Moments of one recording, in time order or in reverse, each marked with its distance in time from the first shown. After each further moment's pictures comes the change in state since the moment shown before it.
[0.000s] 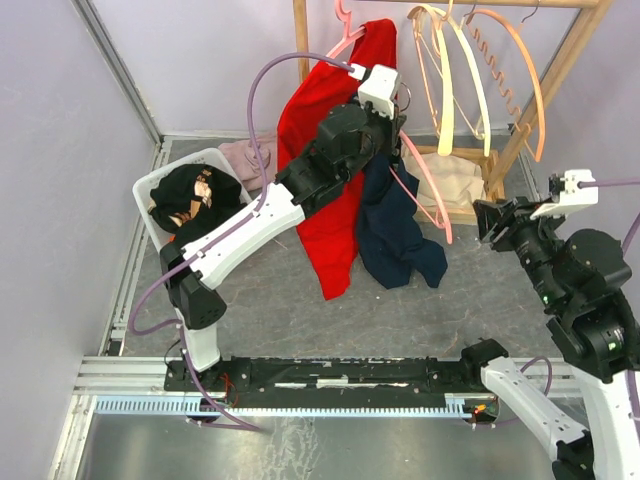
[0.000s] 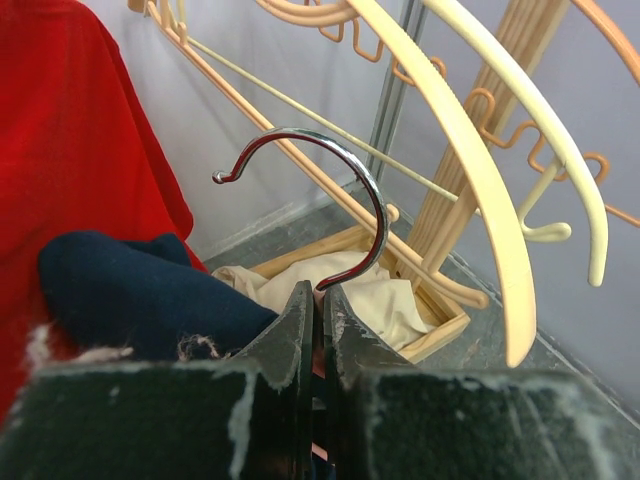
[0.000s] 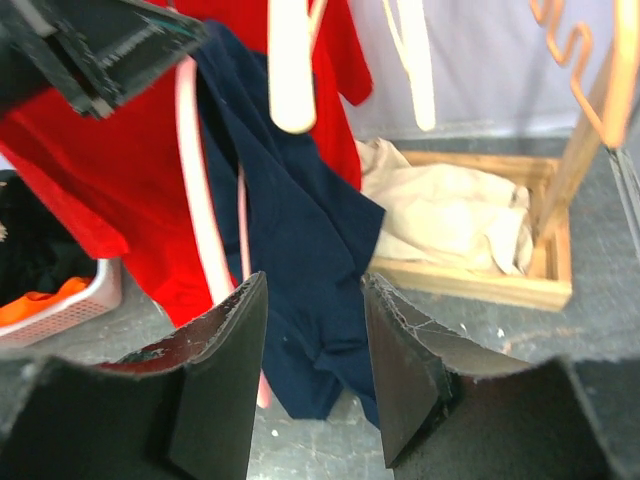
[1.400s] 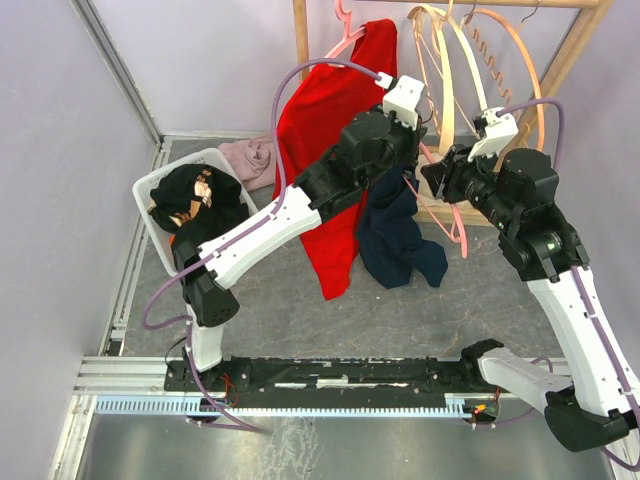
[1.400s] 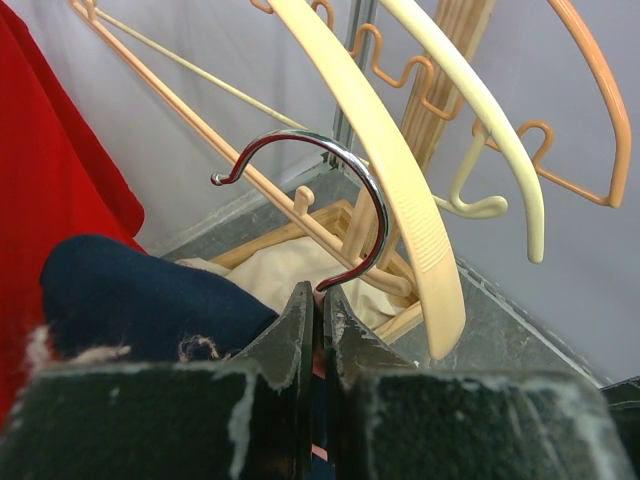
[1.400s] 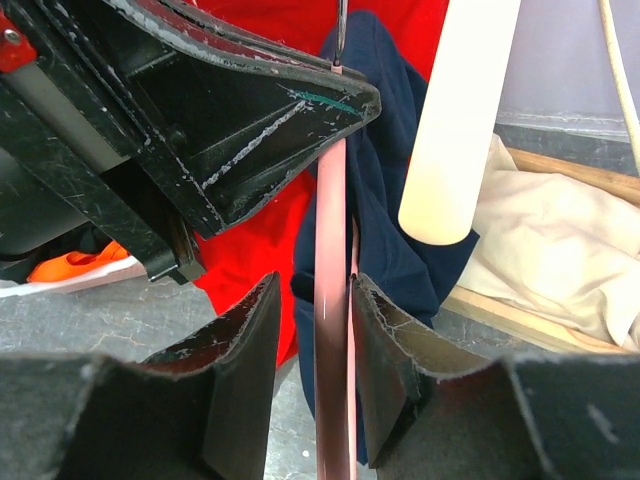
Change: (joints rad) left arm -0.064 0.076 0.095 -0.047 -0.001 0.001; right arm 0.000 0.392 0.122 0.158 -0.257 -0.019
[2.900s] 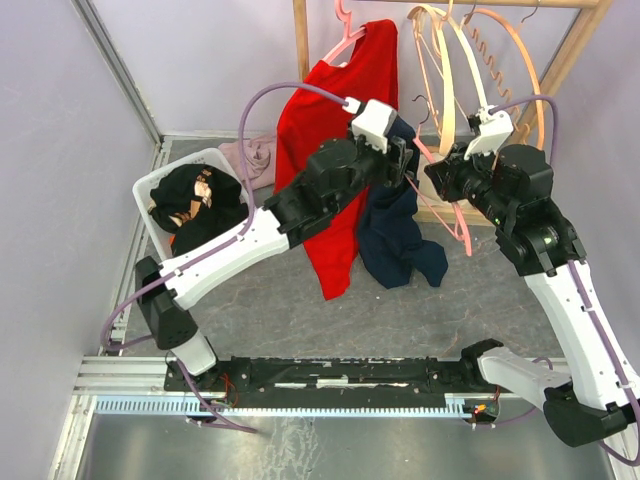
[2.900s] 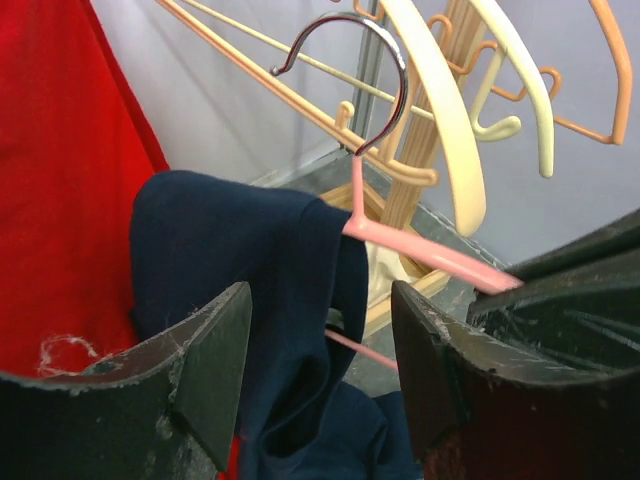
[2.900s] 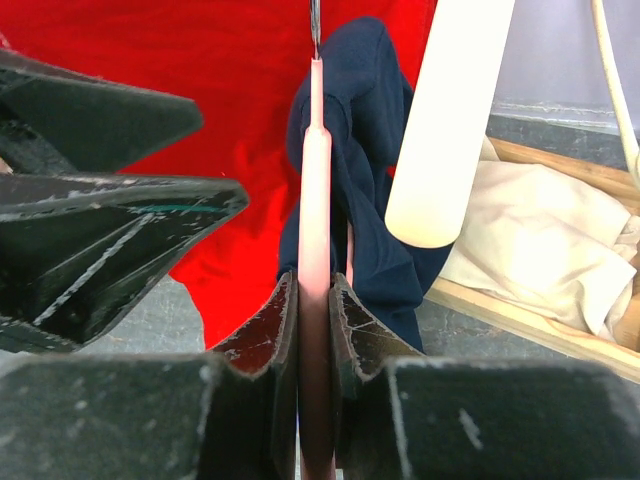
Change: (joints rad) left arm -0.009 -0.243 -0.371 0.141 -0.034 0.023; right arm 0.001 0.028 0.015 -0.025 0.037 -0.032
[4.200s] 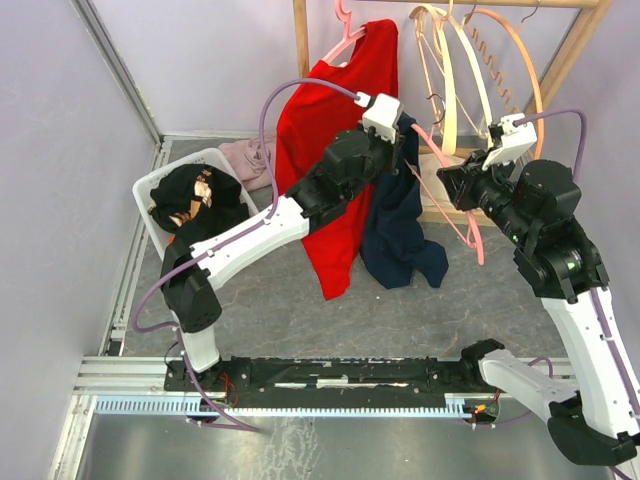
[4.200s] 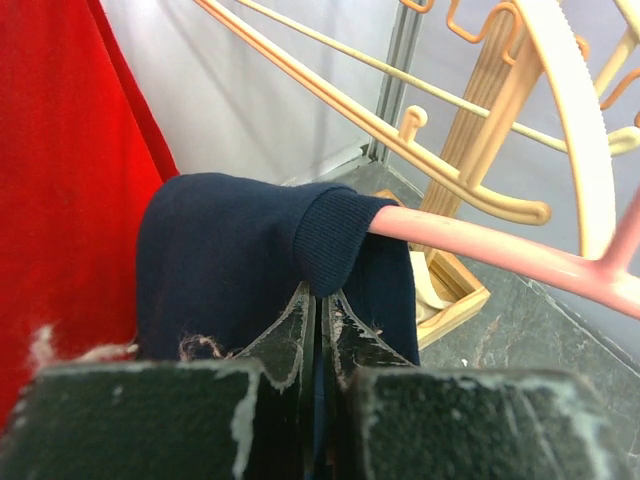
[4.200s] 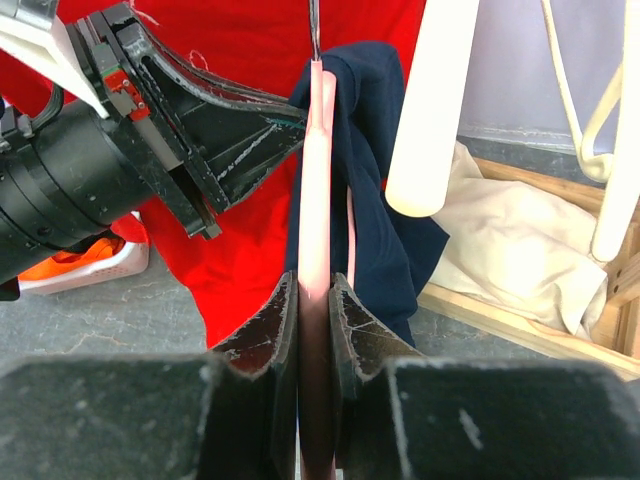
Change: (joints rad) left arm 0.063 0.130 0.019 0.119 0.029 0.008; right arm 0.000 -0.092 0.011 -0.036 0.009 -0.013
